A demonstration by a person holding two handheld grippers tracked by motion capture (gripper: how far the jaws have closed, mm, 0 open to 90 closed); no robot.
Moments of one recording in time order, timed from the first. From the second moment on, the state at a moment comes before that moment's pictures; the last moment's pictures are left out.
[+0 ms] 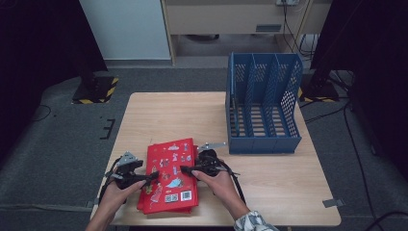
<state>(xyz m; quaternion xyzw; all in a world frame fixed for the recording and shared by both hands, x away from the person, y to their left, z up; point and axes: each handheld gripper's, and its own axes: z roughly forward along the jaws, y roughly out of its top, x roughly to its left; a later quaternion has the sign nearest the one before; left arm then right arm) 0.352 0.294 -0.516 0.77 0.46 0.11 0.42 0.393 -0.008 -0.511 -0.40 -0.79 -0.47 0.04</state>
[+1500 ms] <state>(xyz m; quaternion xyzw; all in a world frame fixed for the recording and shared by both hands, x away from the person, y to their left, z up) 0.373 0.306 -0.472 0.73 0.46 0.10 0.49 0.406 0.000 -0.470 -0.38 -0.79 -0.48 -0.01</state>
